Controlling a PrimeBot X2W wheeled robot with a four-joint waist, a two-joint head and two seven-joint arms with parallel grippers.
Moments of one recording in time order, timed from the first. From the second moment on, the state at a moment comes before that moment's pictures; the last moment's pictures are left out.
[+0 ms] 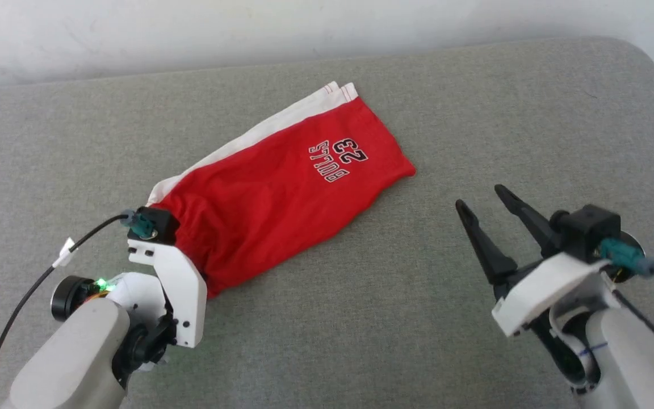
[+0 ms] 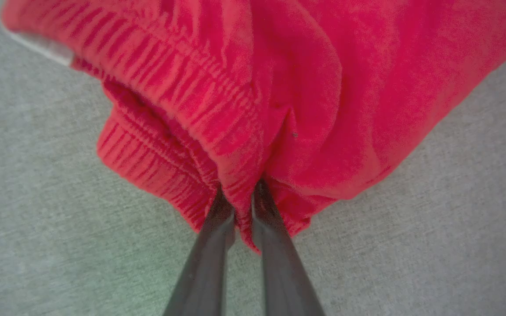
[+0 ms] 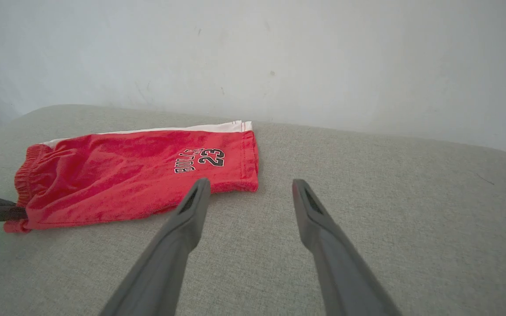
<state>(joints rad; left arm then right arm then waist) -0.41 0.55 -0.58 0.20 -0.70 0.15 0.65 -0.24 -0.24 0.27 0.08 0.35 0.13 0.01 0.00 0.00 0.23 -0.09</state>
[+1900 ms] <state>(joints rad) -0.31 0.52 -0.59 -0.05 -0.64 0.20 0.38 -0.77 -0.45 0.75 0.59 0.88 0.13 0.31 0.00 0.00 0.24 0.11</state>
